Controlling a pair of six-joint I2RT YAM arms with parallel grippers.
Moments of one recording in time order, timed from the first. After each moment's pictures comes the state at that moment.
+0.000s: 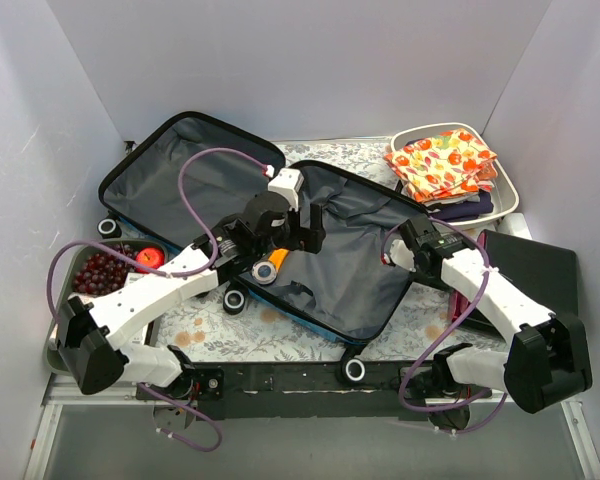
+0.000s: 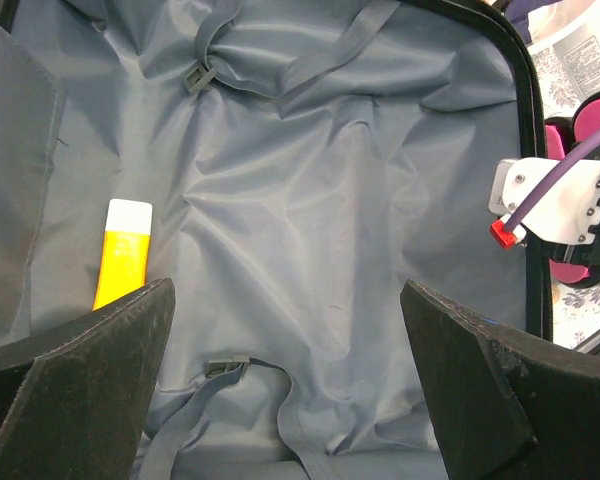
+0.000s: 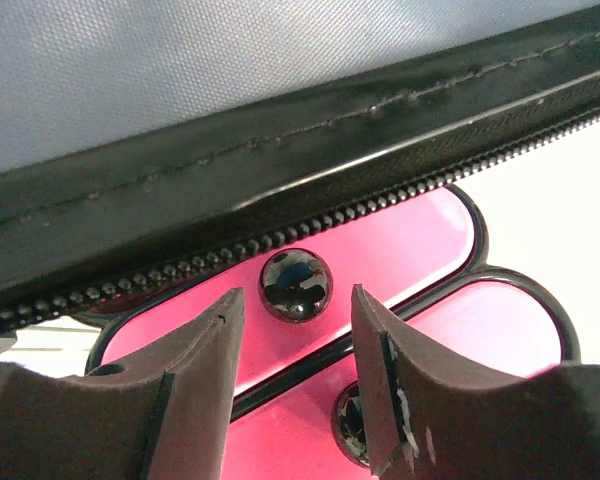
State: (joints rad) left arm -0.87 1.33 1.17 -0.34 -0.22 -0.45; right arm 0.40 1.22 0.82 -0.95 0.53 -0.84
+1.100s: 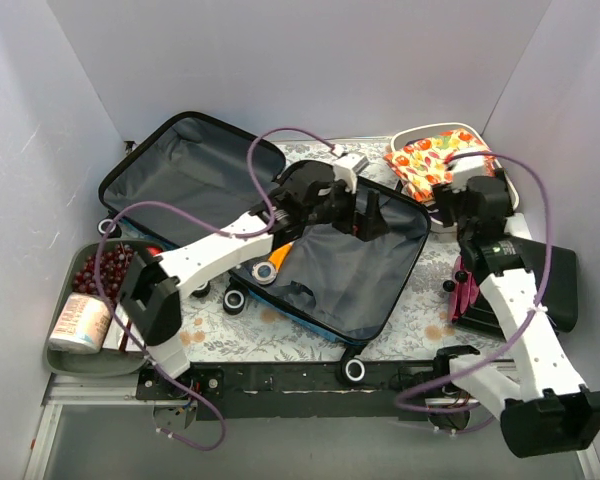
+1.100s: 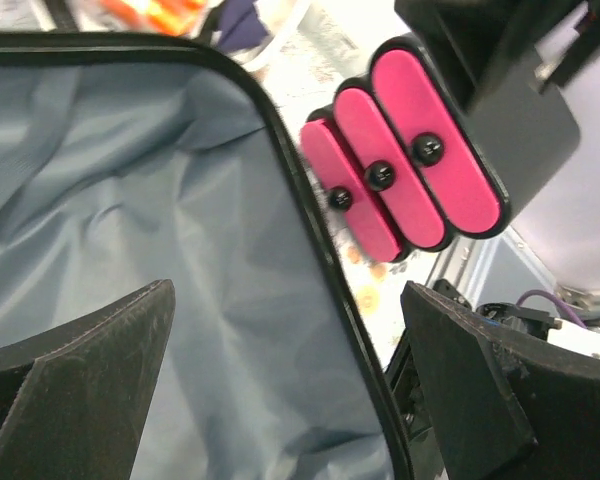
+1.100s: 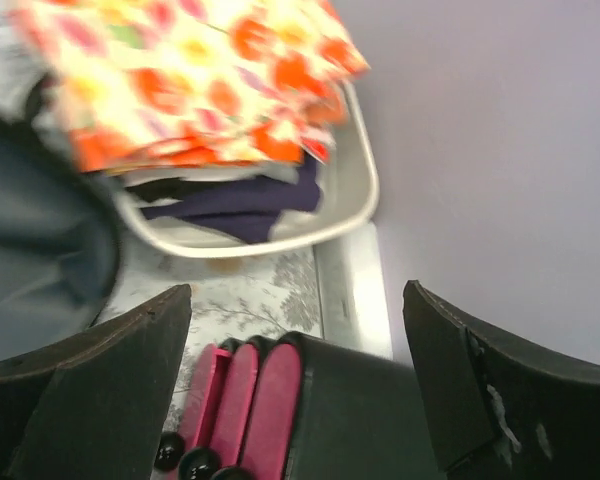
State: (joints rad) left arm -0.88 1.65 1.43 -0.13 0.24 -0.44; right arm 0.25 0.95 0.97 -0.40 0.40 -0.46
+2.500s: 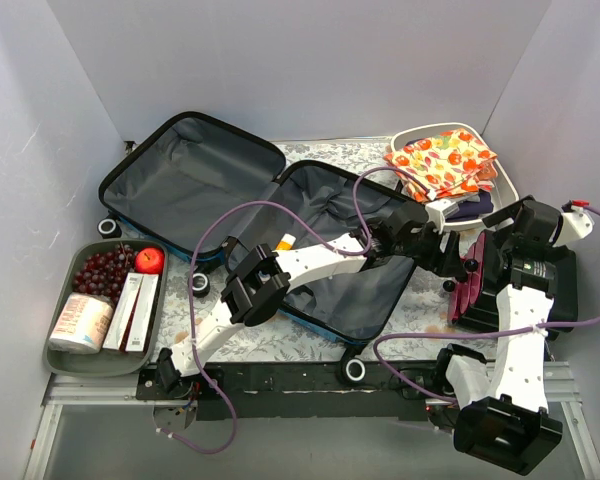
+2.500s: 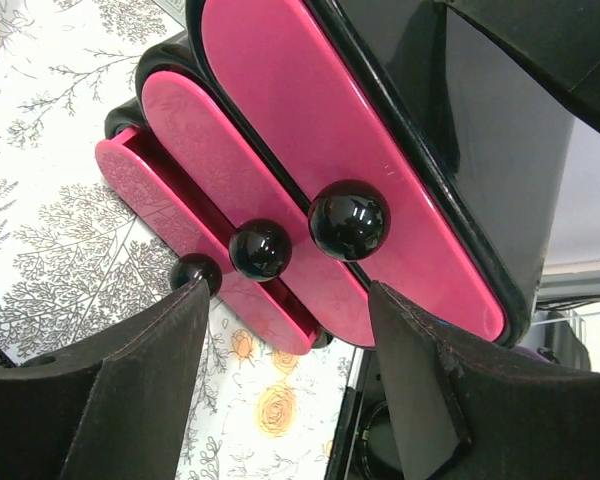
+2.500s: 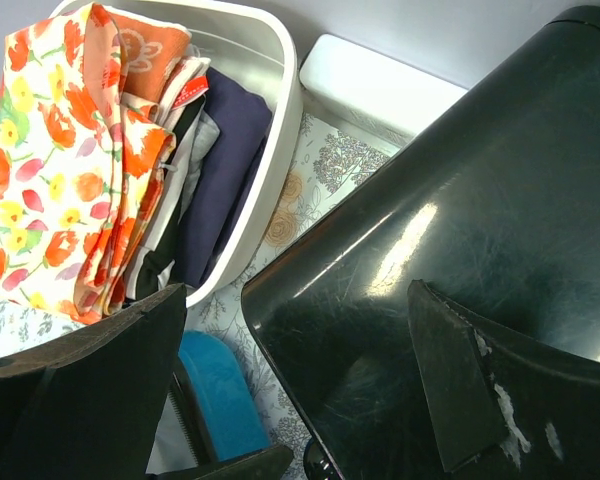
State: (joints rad) left arm -1.10 2.39 2.05 -0.01 0.37 -0.60; right arm -0.31 0.87 0.88 -0.55 0.30 0.67
